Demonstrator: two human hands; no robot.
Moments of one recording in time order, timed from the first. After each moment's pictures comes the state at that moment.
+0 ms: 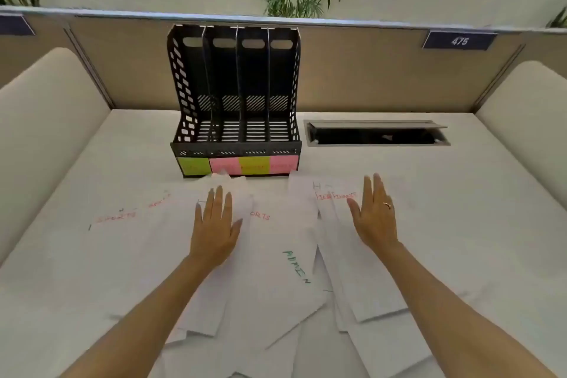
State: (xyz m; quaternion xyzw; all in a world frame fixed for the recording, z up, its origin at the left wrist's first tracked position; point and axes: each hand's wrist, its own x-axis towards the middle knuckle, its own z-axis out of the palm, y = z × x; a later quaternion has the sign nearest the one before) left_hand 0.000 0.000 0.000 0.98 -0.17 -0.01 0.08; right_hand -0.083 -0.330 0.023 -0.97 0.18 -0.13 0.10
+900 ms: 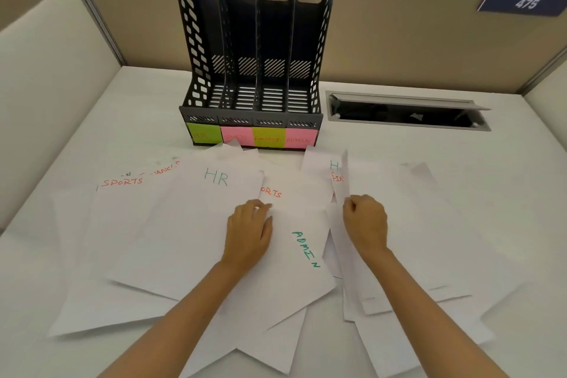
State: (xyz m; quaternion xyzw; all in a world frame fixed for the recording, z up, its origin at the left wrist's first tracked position) left_hand -0.058 -0.038 -0.025 0.94 -0.18 0.03 0.27; right_hand -0.084 -0.268 0.016 -0.94 0.23 -0.10 0.24
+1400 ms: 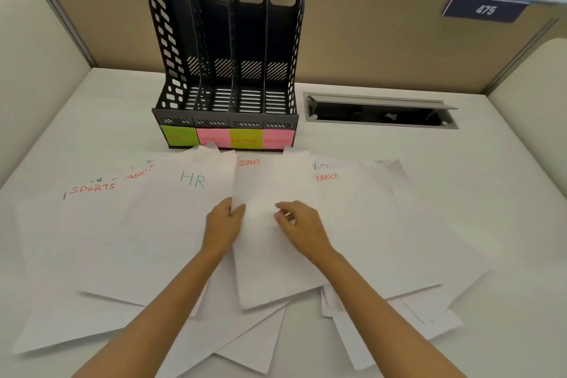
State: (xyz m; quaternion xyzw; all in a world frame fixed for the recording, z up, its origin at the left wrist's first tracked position) left_hand -0.036 -0.048 -0.004 0.85 0.05 -0.12 0.51; right_hand -0.086 -0.216 0.014 -0.90 0.08 0.01 0.43
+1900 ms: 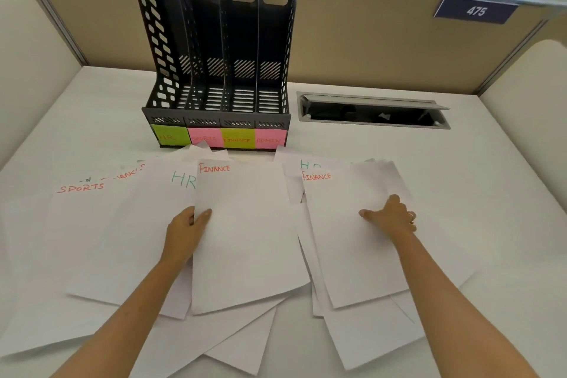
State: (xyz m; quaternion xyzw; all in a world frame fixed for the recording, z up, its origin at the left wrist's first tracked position) left_hand -0.038 0.004 -0.020 0.83 0.10 -0.12 0.54; right_hand -0.092 -0.398 -0.002 -0.85 0.47 0.10 0.22
